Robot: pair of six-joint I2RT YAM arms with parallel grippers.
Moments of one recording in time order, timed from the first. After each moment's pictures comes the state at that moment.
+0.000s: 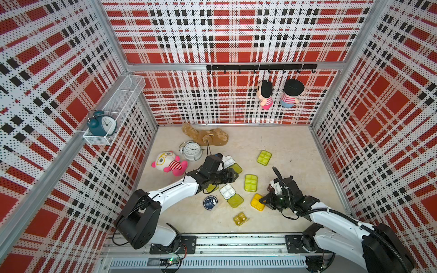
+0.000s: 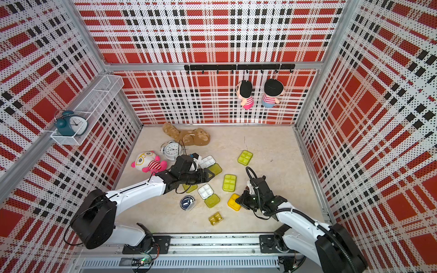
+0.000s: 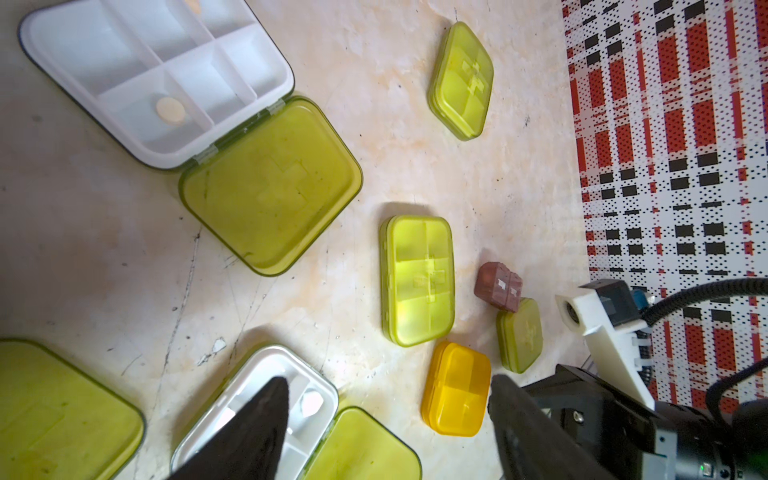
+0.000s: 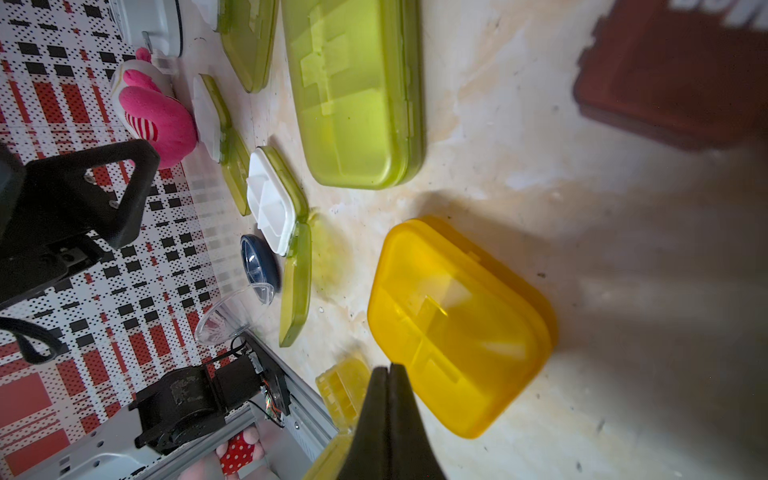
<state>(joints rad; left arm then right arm) -0.62 1.43 0.80 -0.13 0.30 -0.72 0.54 1.02 0.32 -0.15 -0.45 1.01</state>
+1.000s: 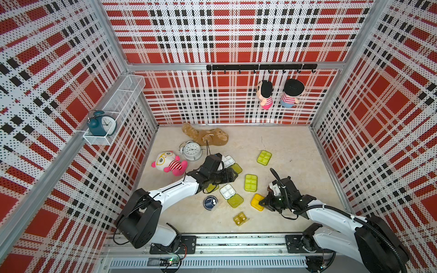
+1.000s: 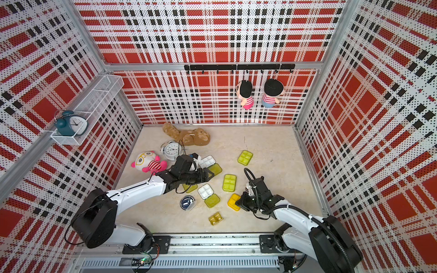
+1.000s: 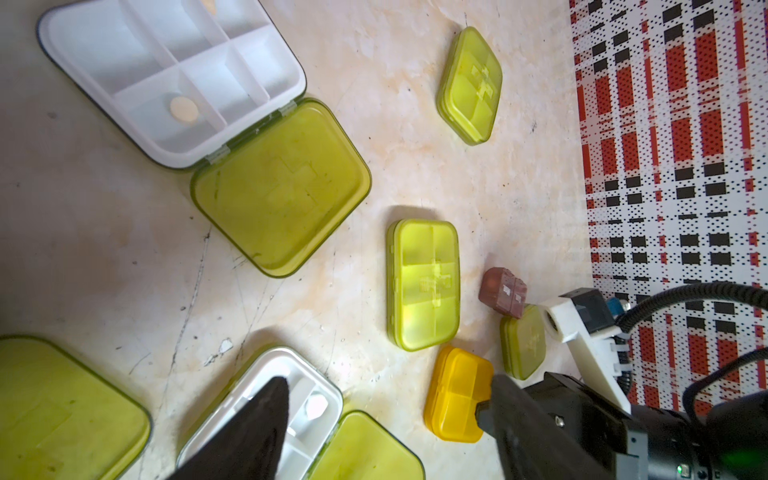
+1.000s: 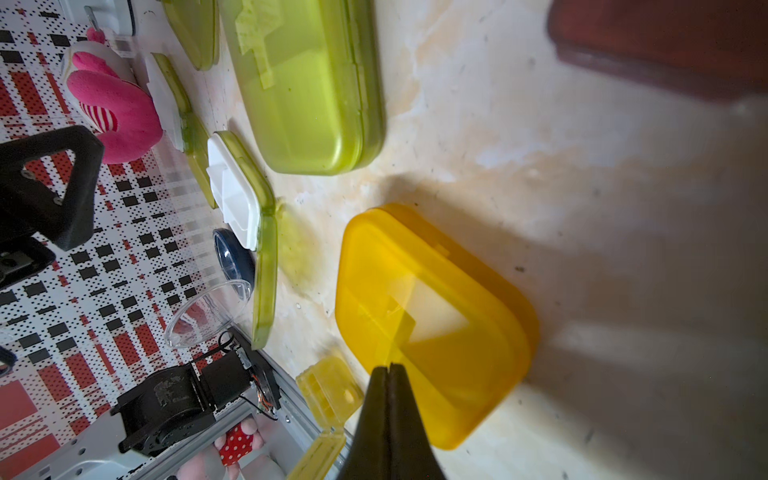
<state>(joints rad) -0.61 1.44 0.80 -0.13 0.29 -0.73 0.54 1.10 0.32 -0.13 -0.46 1.00</state>
